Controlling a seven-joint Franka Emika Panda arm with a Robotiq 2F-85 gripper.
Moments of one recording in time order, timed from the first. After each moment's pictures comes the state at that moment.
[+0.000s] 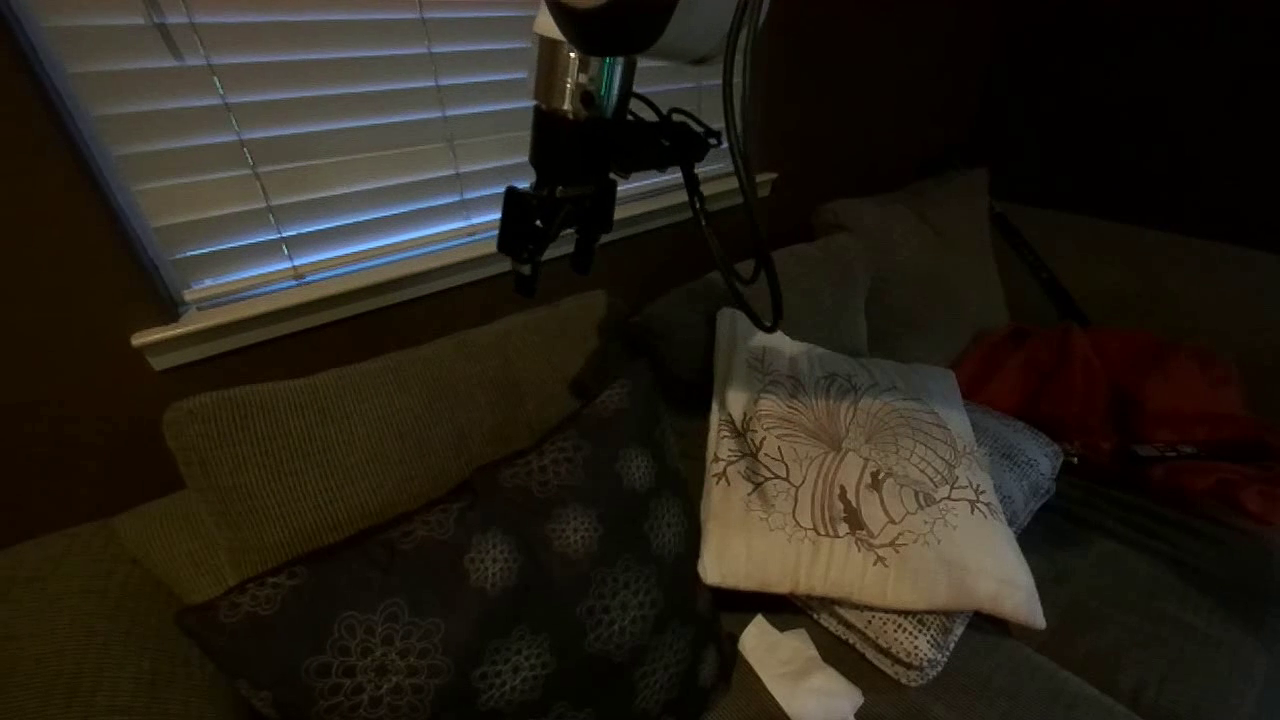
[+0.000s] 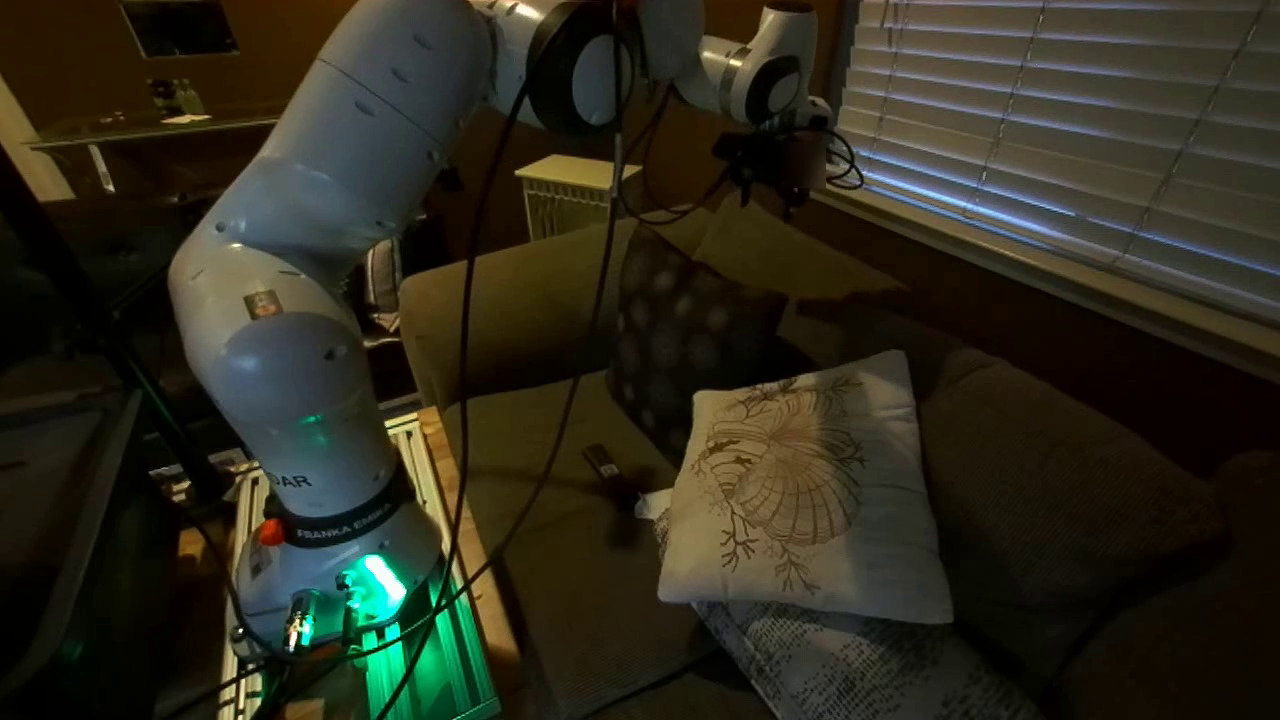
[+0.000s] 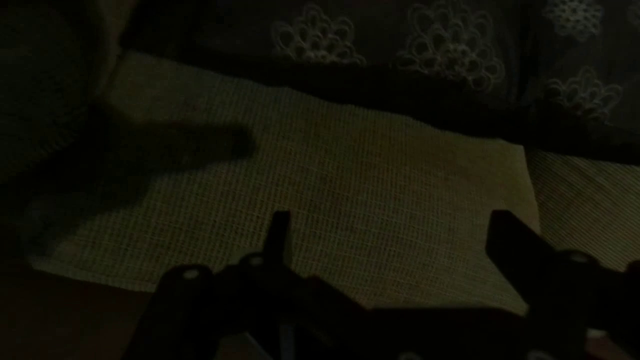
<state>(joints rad) 0.22 0.79 0.14 -1.16 -0.01 2.19 -0.05</state>
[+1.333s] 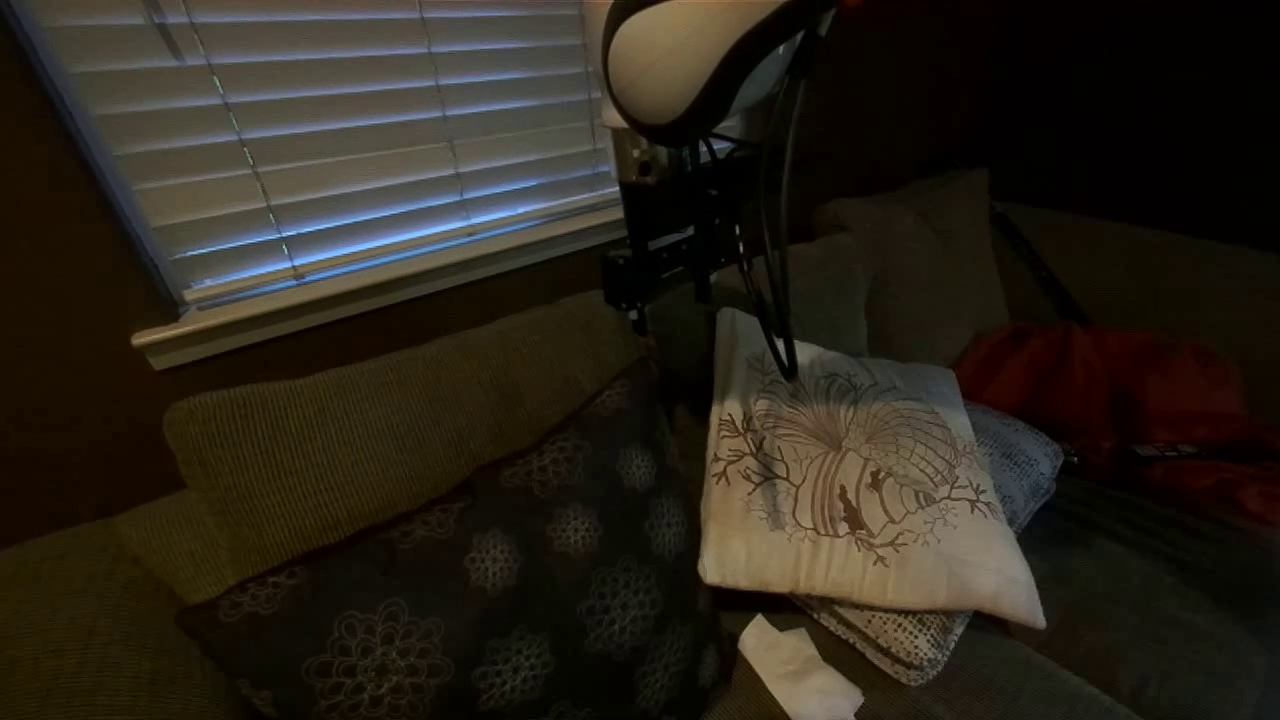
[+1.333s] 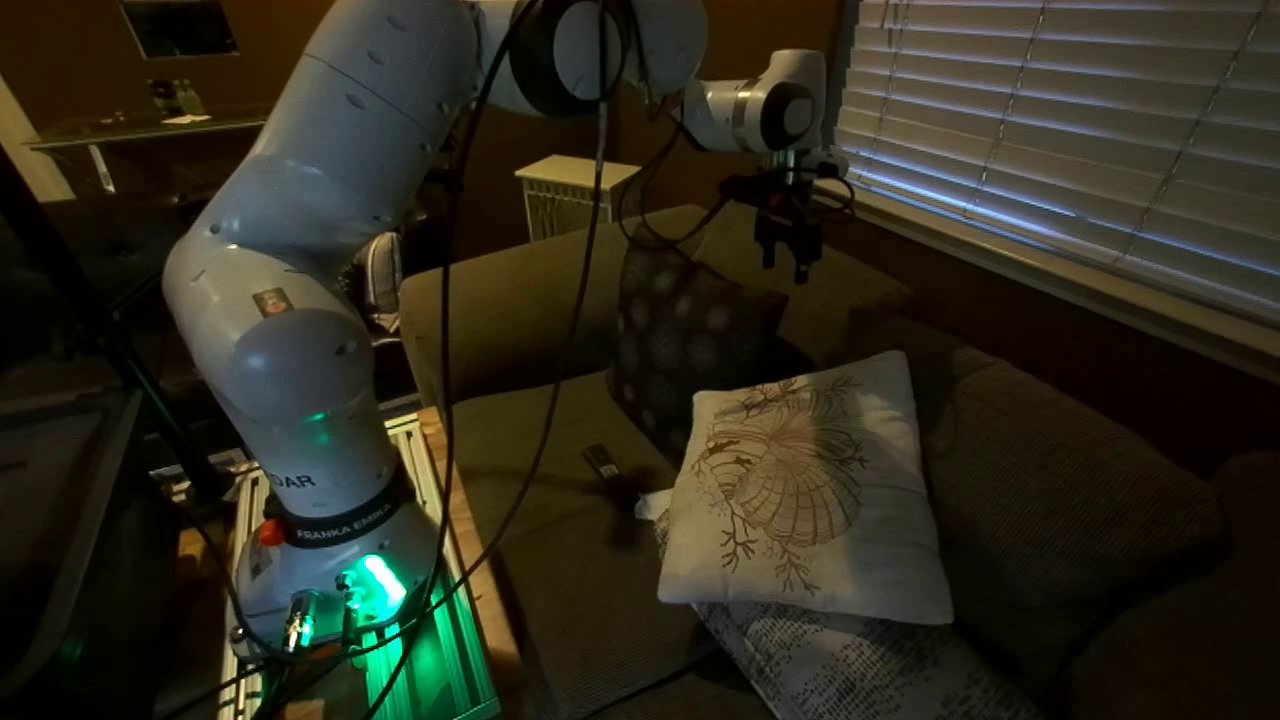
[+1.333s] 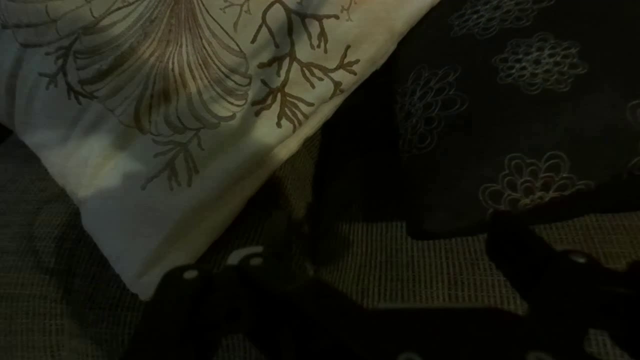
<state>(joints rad) 0.28 0.76 -0.05 -1.29 -0.13 2.05 0.39</state>
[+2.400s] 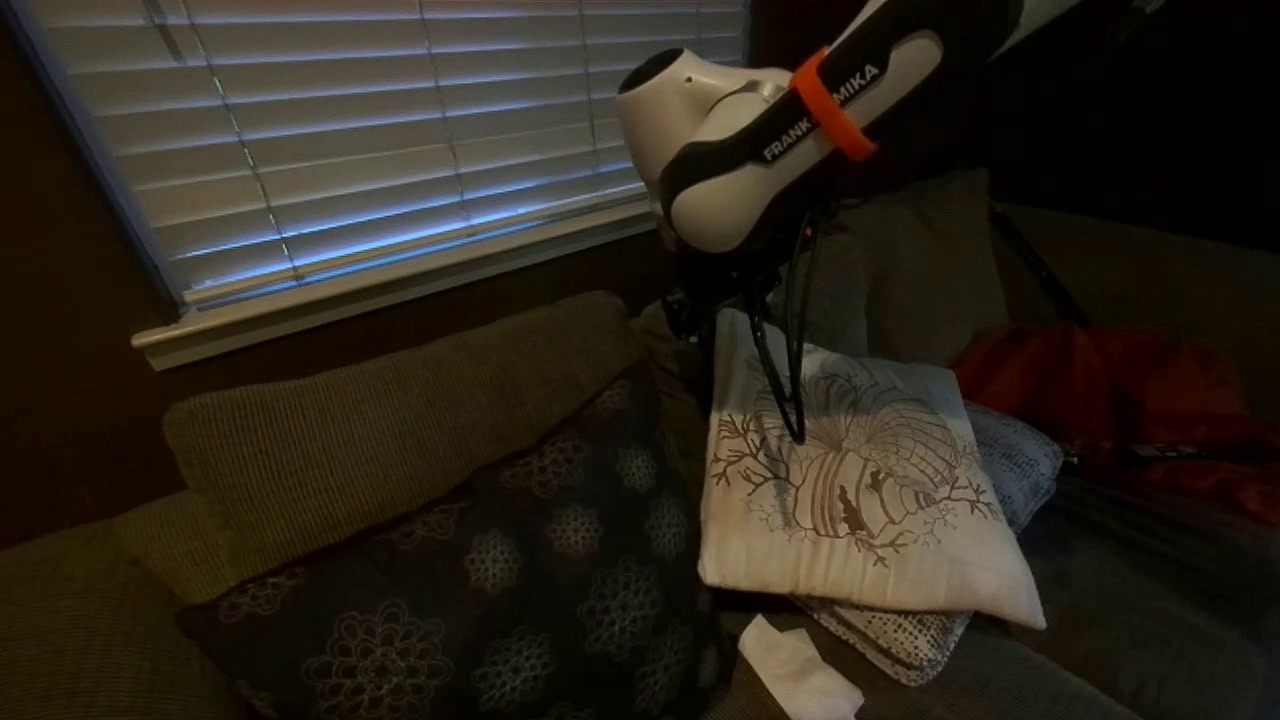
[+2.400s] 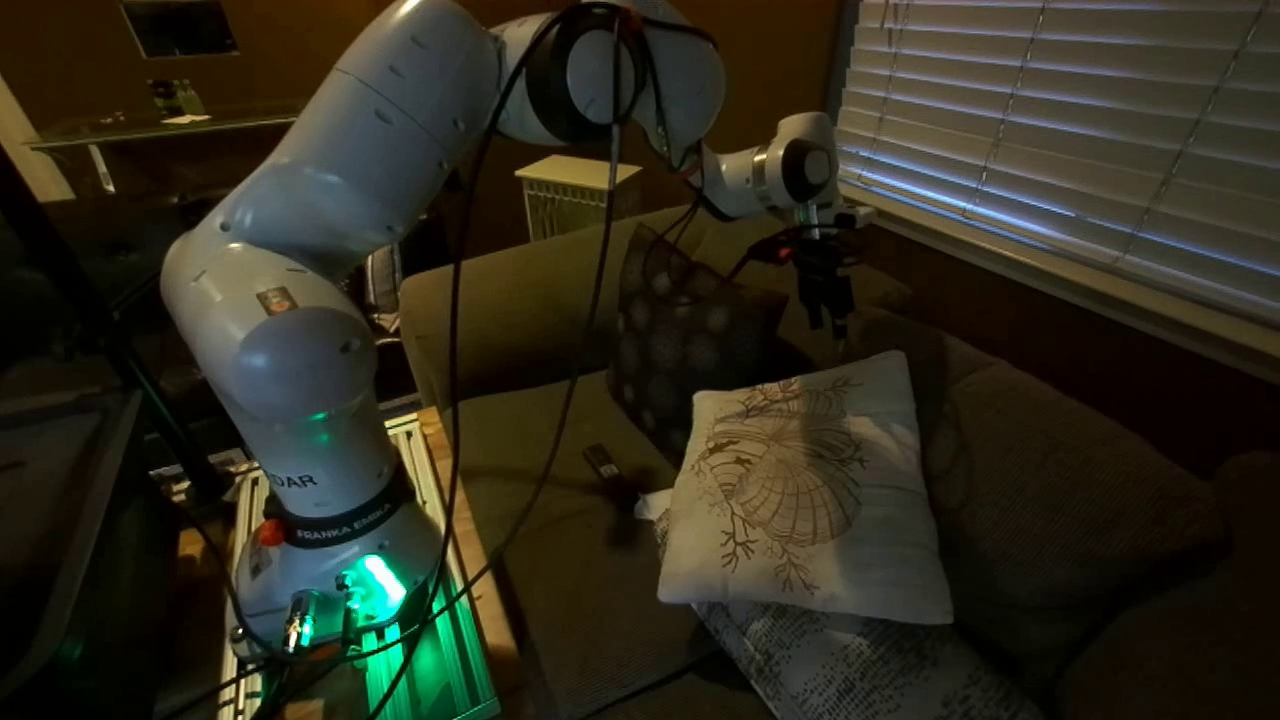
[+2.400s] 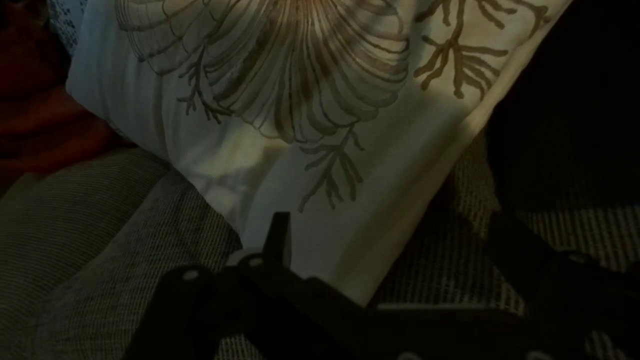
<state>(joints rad) 0.31 0.87 -0.19 -1.30 -0.33 2.12 0.71</state>
